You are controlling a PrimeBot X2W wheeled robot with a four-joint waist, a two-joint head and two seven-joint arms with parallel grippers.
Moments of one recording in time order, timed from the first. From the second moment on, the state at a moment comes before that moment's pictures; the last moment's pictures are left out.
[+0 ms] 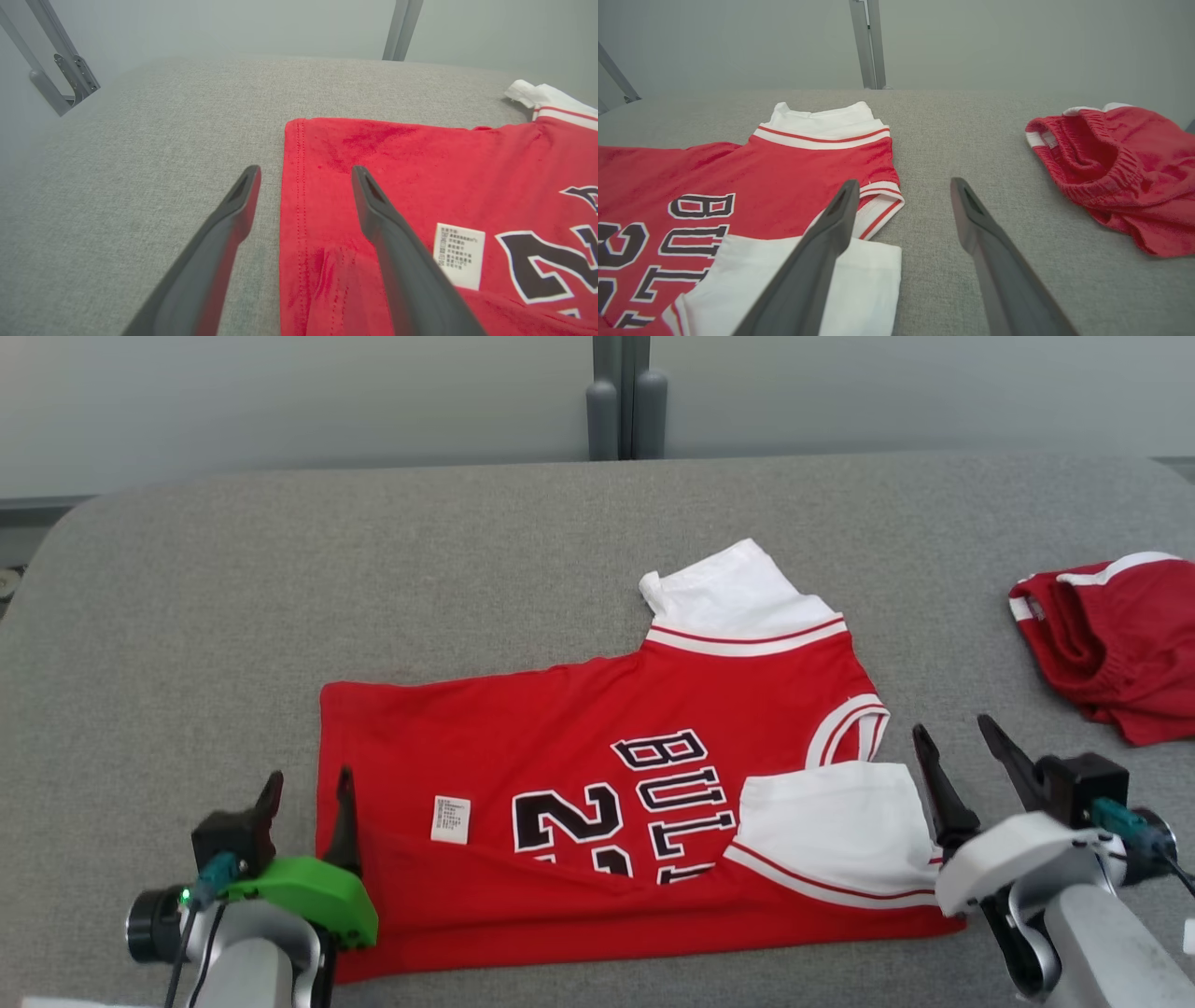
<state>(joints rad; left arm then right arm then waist) -0.26 0.05 0.02 0.66 -0.13 -0.09 -0.26 -0.21 -0.25 0.13 0.48 0.30 0.13 -0.26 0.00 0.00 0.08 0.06</state>
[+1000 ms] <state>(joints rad) -0.69 0.08 0.02 0.97 -0.10 -0.08 -0.27 -0.87 -0.21 0.29 0.86 0.22 0.13 -0.24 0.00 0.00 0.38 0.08</state>
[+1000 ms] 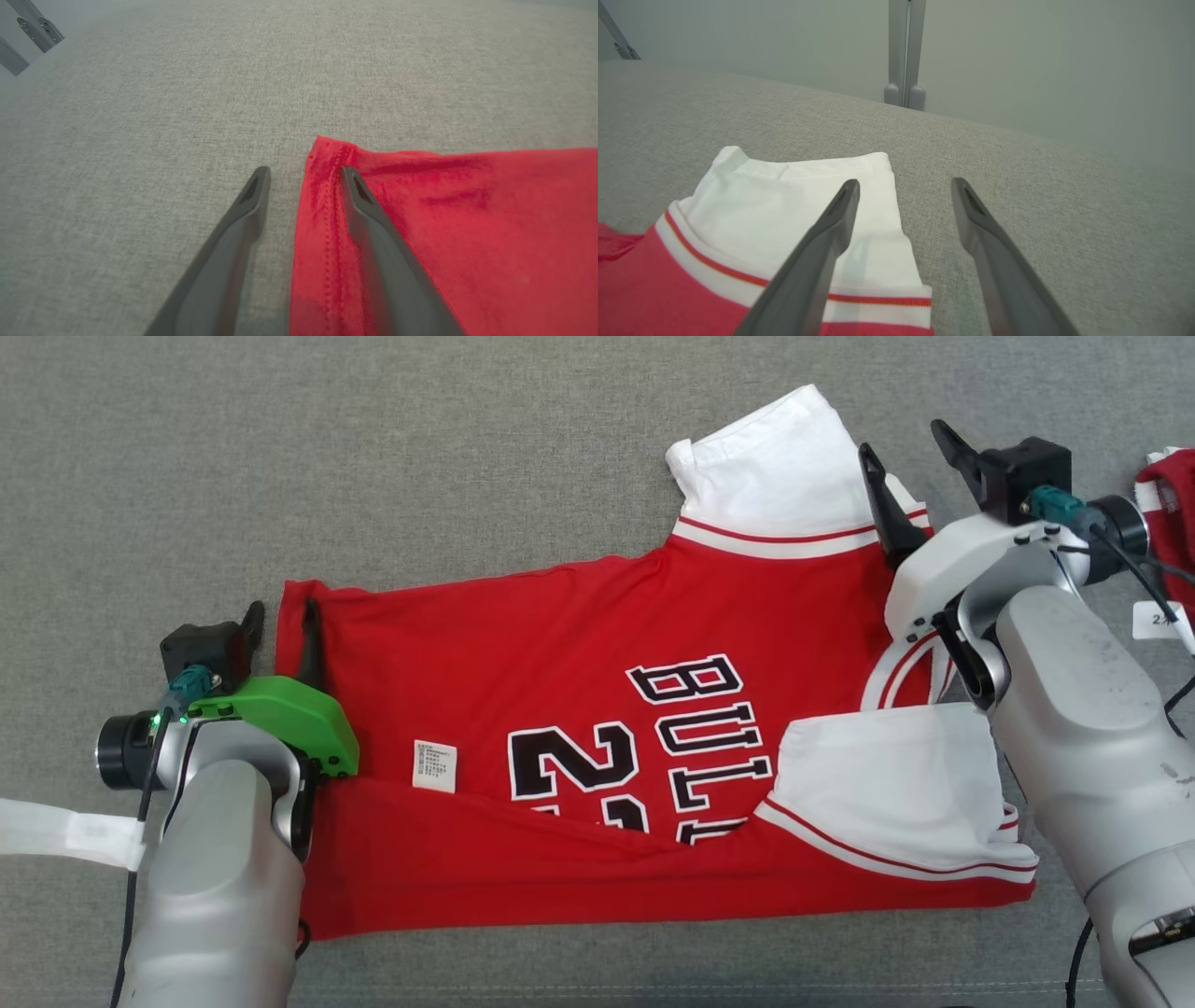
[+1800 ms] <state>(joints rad) -0.76 0.05 -0.13 0.94 -0.18 -0.12 -0.27 -1.15 -0.21 0.35 1.20 0.20 0.13 -0.13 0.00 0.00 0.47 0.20</state>
